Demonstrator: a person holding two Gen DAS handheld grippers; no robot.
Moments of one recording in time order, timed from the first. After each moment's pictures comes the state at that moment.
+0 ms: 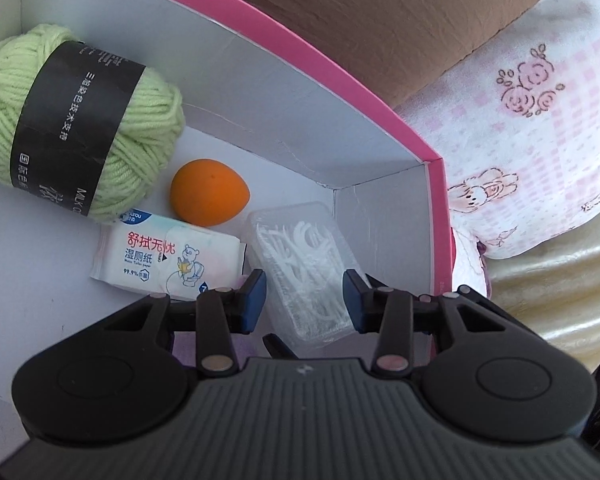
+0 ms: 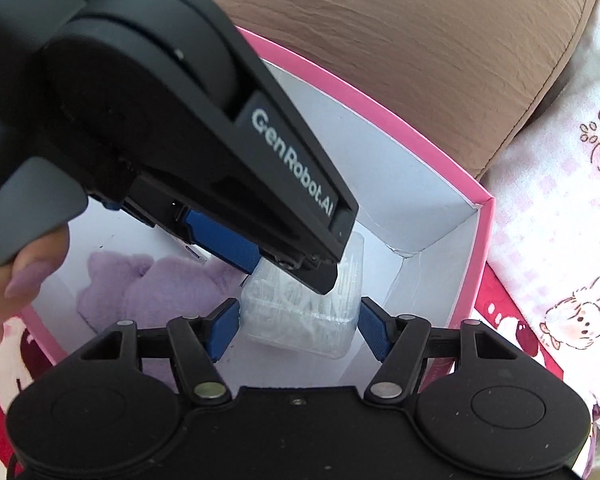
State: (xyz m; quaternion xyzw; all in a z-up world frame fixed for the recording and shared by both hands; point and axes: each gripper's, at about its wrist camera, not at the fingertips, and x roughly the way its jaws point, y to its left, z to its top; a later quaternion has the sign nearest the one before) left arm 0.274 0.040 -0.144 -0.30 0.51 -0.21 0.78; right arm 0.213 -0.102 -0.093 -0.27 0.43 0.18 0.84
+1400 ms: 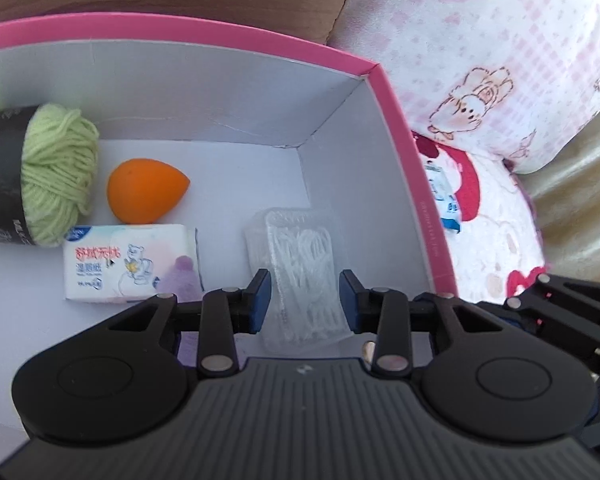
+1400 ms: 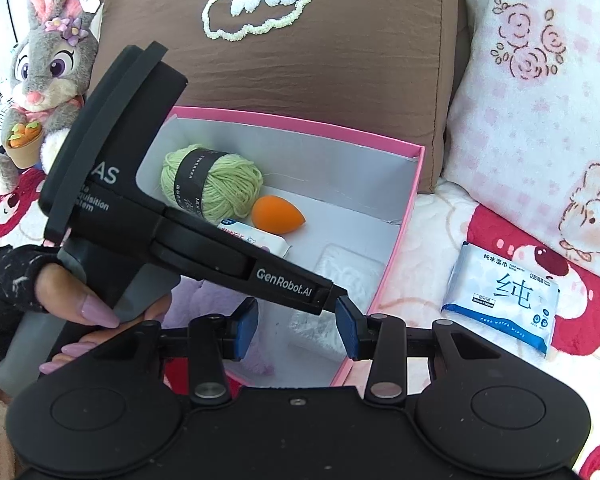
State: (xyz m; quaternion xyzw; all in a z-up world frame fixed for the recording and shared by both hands) left arm 0.256 -0.025 -0.133 -0.13 0.50 -0.24 0.82; right arm 0.147 -0.212 -0.049 -0.07 0.41 0.24 0.88
